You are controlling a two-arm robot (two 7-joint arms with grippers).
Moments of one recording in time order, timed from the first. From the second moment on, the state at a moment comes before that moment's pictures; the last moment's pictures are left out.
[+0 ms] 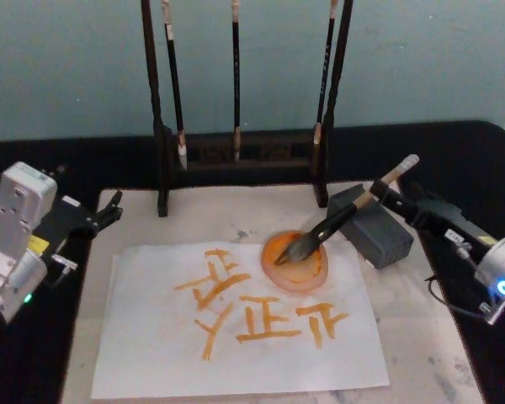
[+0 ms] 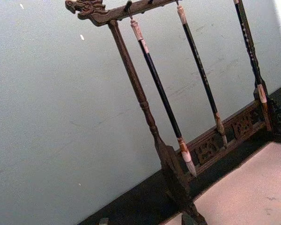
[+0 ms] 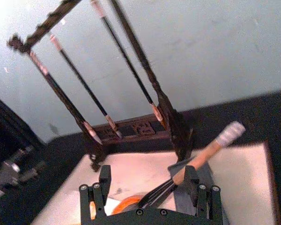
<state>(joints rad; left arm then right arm) -0.20 0.60 0.45 -1.41 -0.25 -0.12 0.03 0.12 0.66 -0.38 -1.58 1.11 0.08 0.23</state>
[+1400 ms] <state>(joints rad) -0.20 0.60 0.45 -1.41 -0.25 -0.12 0.03 0.24 0.58 -0.57 -1.45 0.37 -0.12 -0.03</state>
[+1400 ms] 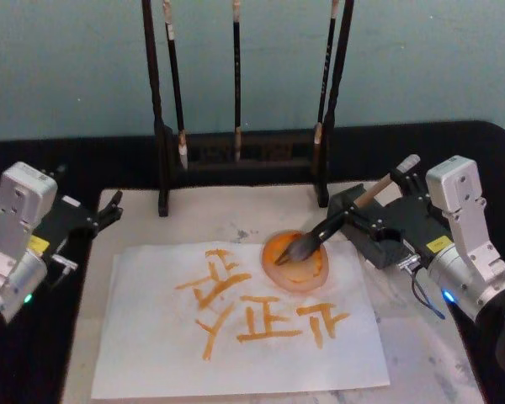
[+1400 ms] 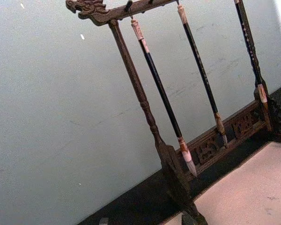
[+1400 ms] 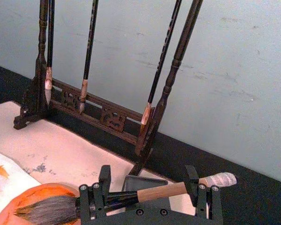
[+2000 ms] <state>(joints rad) -0.20 0.60 0.45 -1.41 -0.25 -0.12 0.03 0.23 0.58 -0.57 -1.45 0.37 -0.12 -0.03</state>
